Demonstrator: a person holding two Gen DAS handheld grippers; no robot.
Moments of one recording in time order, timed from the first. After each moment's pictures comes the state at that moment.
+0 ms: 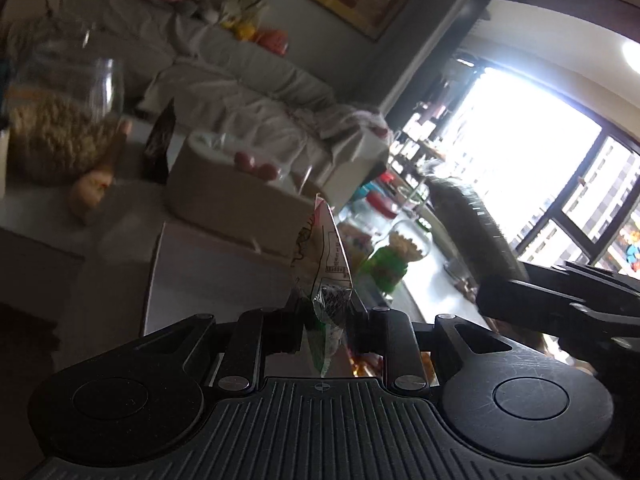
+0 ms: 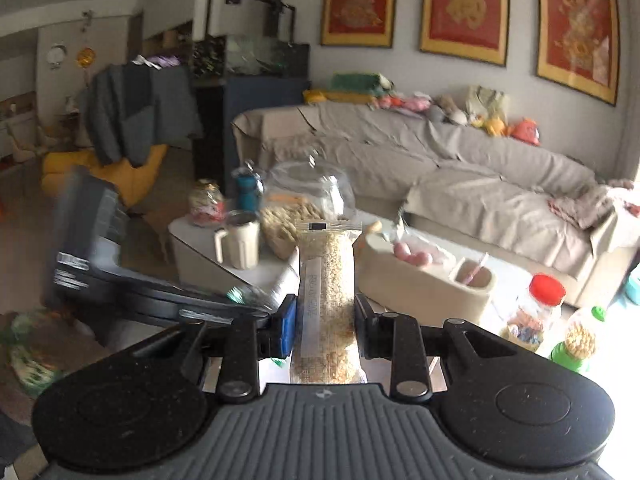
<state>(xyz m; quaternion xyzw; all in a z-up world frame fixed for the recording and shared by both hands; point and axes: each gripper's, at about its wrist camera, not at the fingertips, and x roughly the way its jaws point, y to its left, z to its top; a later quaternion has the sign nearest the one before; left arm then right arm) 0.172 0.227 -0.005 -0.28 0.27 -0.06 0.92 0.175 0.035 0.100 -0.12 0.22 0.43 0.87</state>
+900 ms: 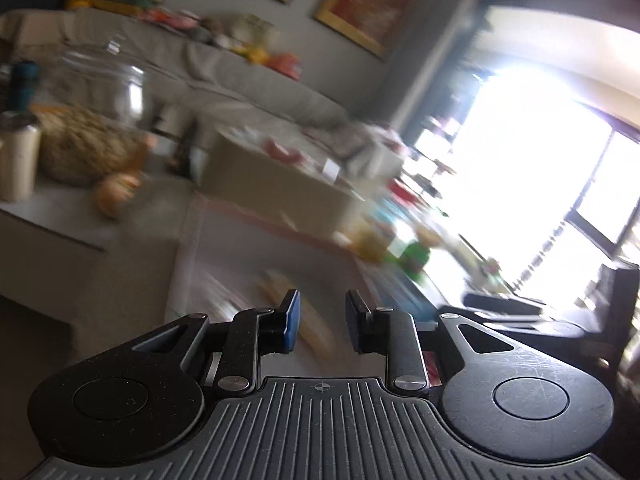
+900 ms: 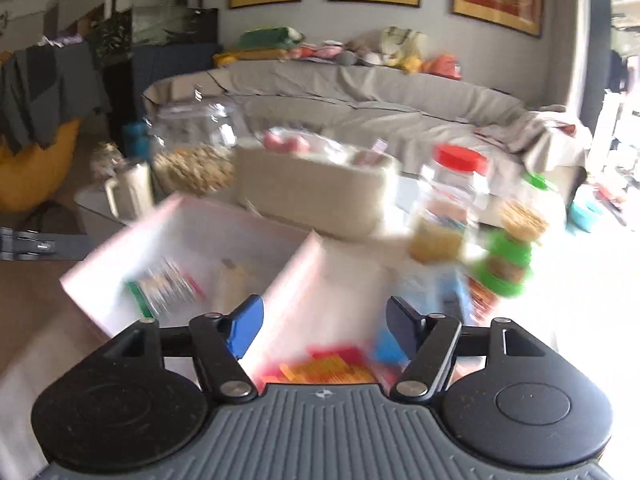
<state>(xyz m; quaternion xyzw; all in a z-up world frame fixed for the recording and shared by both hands) 0.114 0.201 -0.039 -0.24 0.22 -0.05 0.94 0.250 -0.037 -0.032 -0.11 0.28 0.31 0.90</state>
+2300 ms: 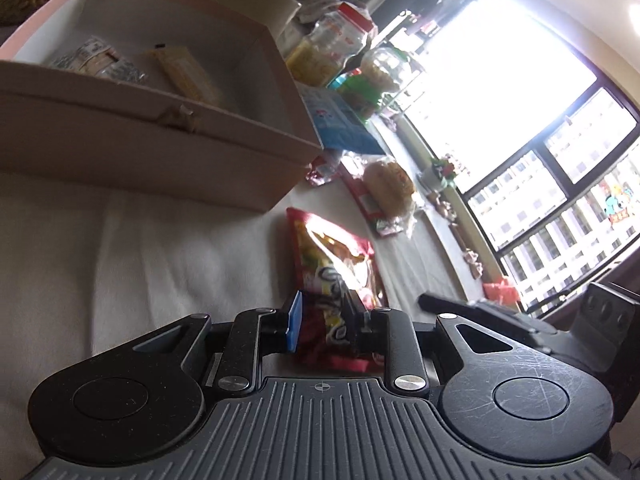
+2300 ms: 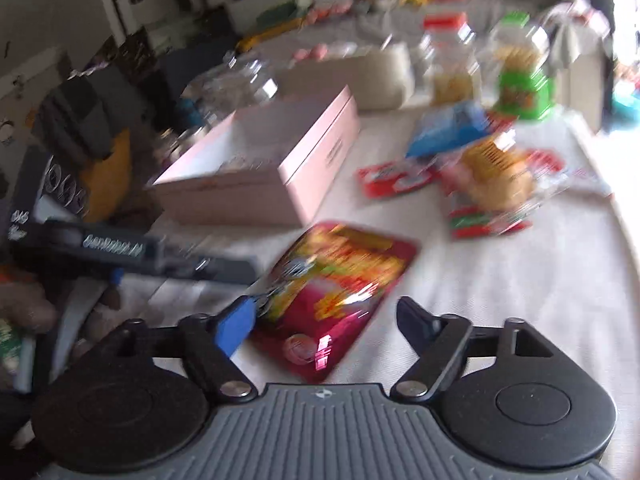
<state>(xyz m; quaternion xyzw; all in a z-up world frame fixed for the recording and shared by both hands) 0.126 0.111 -0.116 -0.30 0.37 -0.13 0.87 0.162 -0.133 -0.096 0.02 0.35 0.37 0.86</state>
